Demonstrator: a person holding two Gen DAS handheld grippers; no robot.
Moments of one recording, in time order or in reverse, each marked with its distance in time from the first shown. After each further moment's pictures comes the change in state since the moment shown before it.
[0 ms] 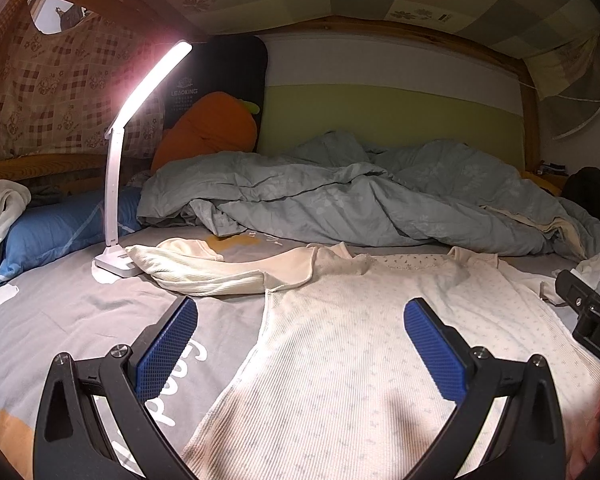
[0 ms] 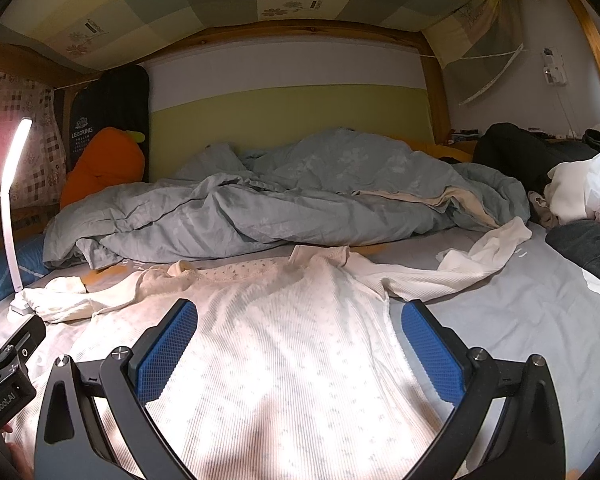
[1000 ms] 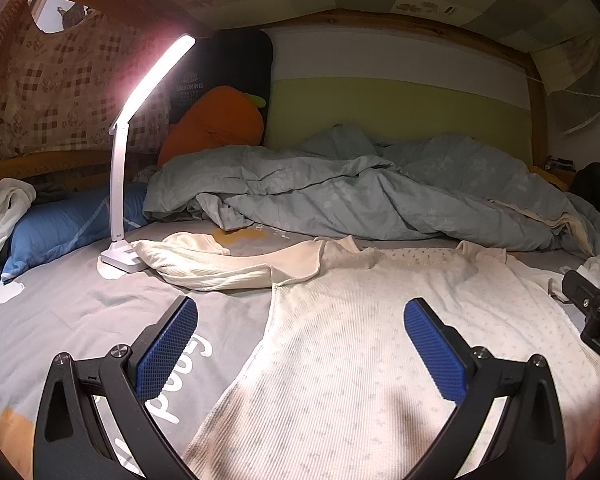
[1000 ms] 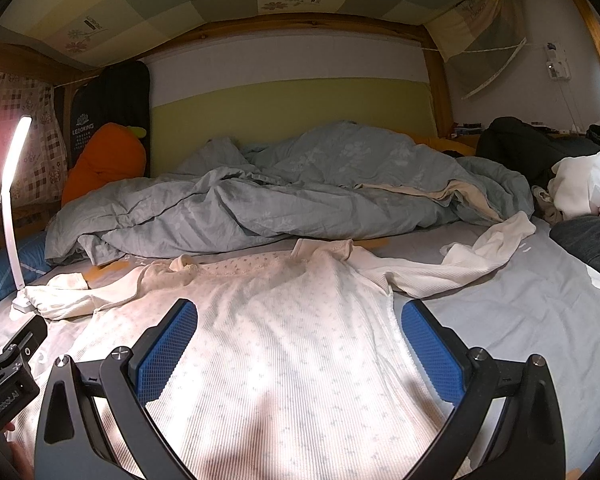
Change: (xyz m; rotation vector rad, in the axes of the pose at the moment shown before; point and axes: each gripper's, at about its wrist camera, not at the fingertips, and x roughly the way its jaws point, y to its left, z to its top) left arm 0.002 0.001 -0.002 -0.002 0.026 0.028; right arm 0.004 -0.002 0.000 0.002 0.021 0.019
